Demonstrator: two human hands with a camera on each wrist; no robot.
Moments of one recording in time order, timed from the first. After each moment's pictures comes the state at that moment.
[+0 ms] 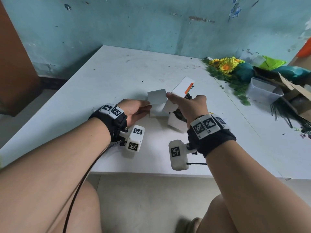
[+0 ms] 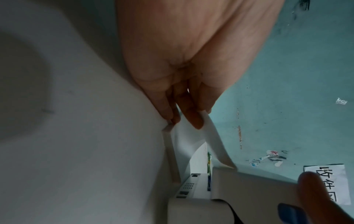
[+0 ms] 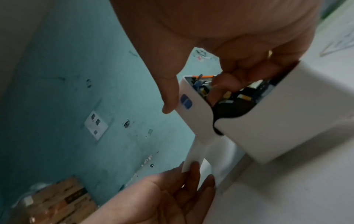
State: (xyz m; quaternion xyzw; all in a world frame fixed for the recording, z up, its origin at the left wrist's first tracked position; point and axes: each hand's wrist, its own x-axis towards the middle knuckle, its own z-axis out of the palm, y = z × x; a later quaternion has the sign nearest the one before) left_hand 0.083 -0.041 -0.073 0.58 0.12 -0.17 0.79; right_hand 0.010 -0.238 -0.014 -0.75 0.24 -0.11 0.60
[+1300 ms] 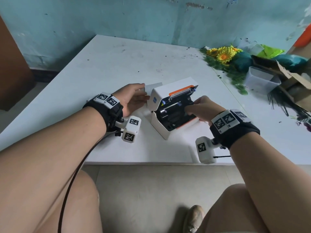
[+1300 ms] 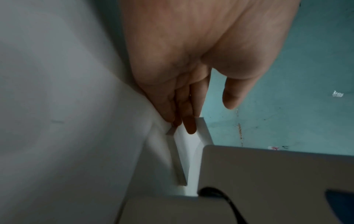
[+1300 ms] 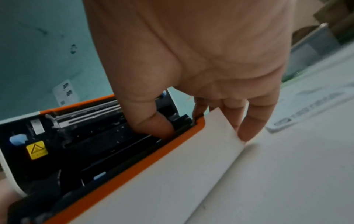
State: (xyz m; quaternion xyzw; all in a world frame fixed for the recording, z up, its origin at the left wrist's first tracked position) left_hand 0.076 -0.039 -0.061 0.59 0.10 -0.23 0.77; right_hand -0.014 -0.294 -0.022 -0.92 0.21 0.09 0.33
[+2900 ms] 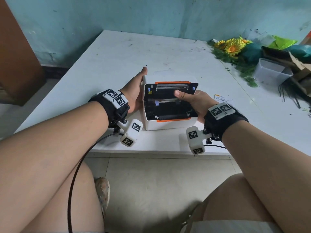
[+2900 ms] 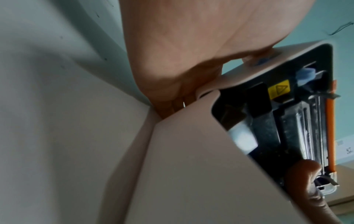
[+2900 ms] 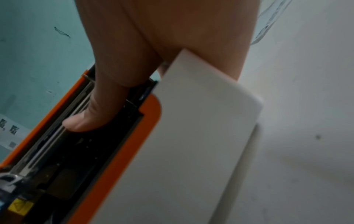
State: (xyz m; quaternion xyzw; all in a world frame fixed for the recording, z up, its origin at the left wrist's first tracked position) left_hand 0.039 -0.029 -0.047 0.60 0.01 -0.25 0.76; right_hand -0.013 -0.260 -0.047 -0.76 0.08 0.05 0.64
